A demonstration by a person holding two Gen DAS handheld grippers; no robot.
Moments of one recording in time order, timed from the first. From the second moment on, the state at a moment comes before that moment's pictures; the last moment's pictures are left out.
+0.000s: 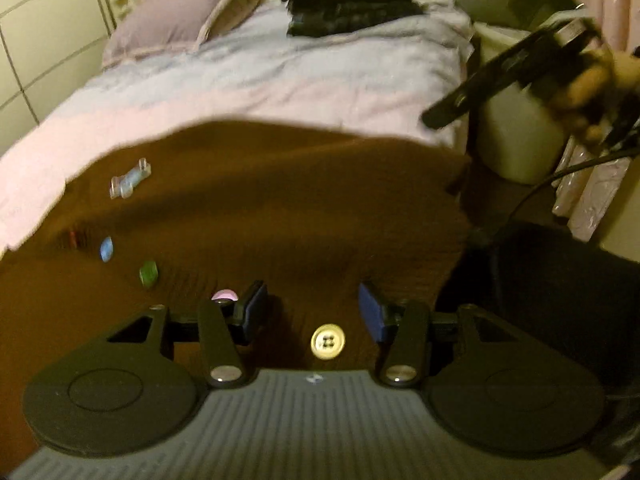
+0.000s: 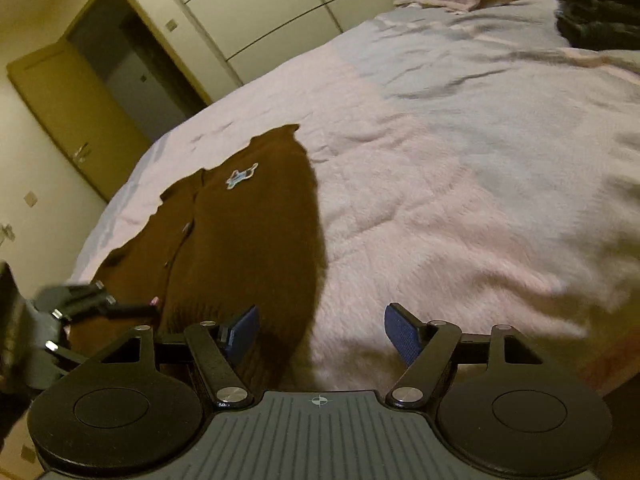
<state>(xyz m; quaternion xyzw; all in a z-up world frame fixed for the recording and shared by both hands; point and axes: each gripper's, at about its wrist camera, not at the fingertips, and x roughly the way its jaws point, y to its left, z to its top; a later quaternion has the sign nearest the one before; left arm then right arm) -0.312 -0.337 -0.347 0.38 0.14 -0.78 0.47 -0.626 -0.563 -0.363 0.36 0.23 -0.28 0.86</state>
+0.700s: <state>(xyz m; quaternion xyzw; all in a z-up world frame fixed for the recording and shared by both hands) -0.311 -0.333 -0.358 0.40 0.14 -0.76 0.49 -0.701 -0.509 -0.373 0.31 0.26 -0.37 0.84</state>
